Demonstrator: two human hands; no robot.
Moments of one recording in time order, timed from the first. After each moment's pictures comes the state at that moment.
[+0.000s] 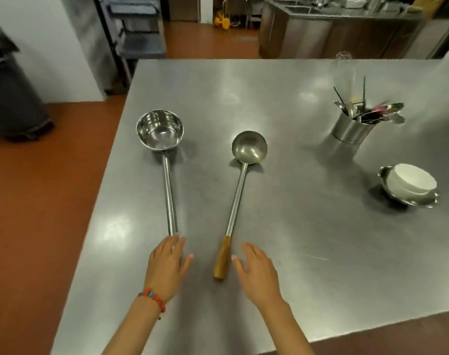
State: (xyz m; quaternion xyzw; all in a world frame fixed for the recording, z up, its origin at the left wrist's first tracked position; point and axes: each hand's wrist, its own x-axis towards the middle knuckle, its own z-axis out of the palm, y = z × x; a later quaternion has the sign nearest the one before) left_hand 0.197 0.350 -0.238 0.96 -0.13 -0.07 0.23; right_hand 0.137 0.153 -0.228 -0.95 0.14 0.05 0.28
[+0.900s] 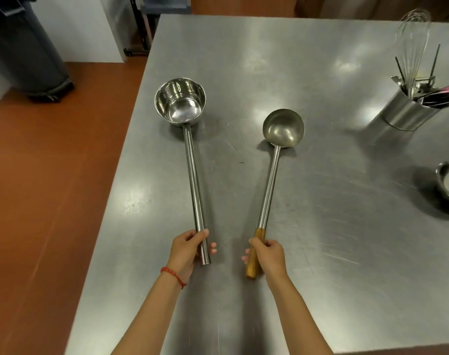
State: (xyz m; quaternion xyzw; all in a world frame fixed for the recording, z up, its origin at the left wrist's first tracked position) left_hand 0.235 0.340 -0.262 0.60 0.27 -0.20 0.72; right_hand 0.197 0.173 -0.255 -0.65 0.42 0.11 0.63
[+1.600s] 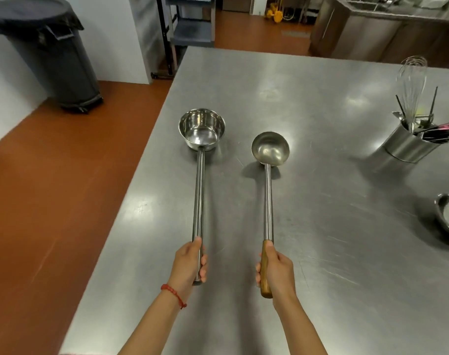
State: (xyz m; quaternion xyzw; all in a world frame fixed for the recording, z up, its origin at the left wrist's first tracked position) left_hand 0.189 0.340 -0.235 0.61 0.24 -0.18 0.73; right_hand 0.162 0.169 -0.212 -0.64 0.36 0.07 0.68
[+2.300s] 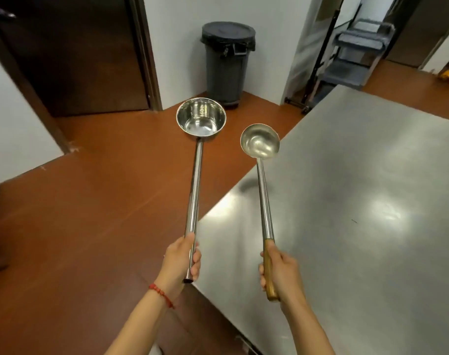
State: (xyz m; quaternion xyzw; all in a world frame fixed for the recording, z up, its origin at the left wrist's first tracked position) left_hand 0.055 0.462 -0.194 0.48 0.39 0.10 0.78; right_hand 0.137 0.288 -0.177 -0.73 0.09 0.26 0.62
